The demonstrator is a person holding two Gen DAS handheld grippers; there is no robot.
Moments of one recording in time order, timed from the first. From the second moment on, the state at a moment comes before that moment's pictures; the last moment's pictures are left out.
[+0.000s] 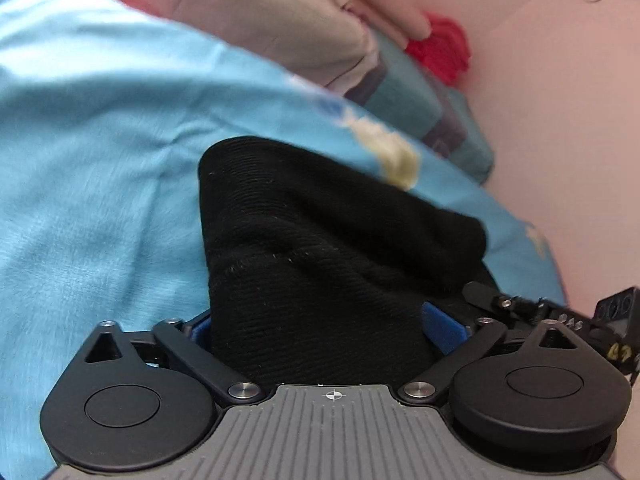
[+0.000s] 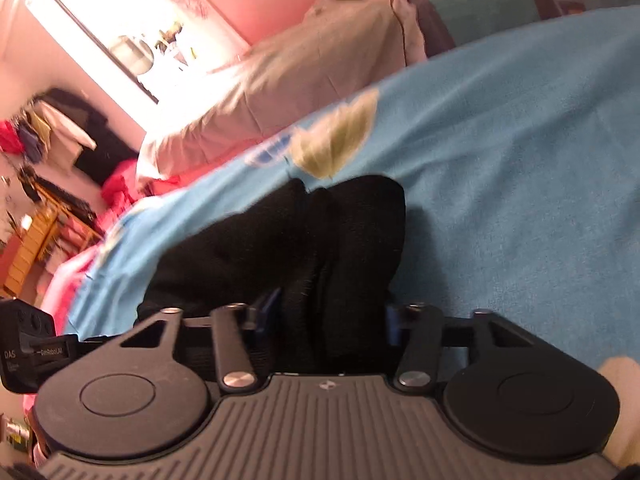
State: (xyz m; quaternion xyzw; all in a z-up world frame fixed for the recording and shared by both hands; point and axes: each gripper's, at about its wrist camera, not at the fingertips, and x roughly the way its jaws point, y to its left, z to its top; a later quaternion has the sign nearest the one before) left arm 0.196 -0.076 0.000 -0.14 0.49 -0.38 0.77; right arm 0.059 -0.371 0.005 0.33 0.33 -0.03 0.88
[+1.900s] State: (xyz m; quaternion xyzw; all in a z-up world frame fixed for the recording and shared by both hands) left arm -0.058 -0.114 0.042 0.11 0.40 -0.26 0.87; right arm -0.216 -0.328 0.013 0.25 0.33 -0.23 0.88
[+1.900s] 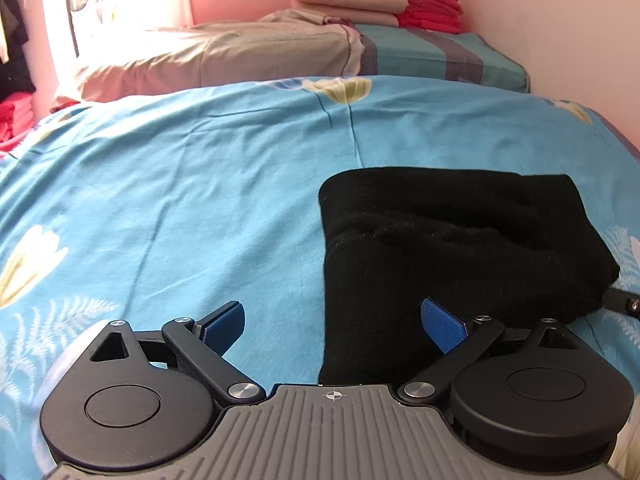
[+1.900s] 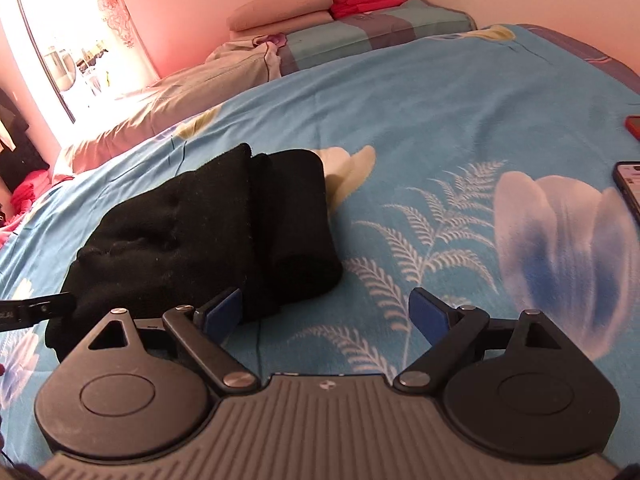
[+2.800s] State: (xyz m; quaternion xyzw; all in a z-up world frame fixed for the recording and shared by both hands) left arm -0.127 -0.103 0.034 0.14 0.44 -0.24 0.85; right arm -0.229 -0.252 0.037 0.13 0.36 -0.15 0.91
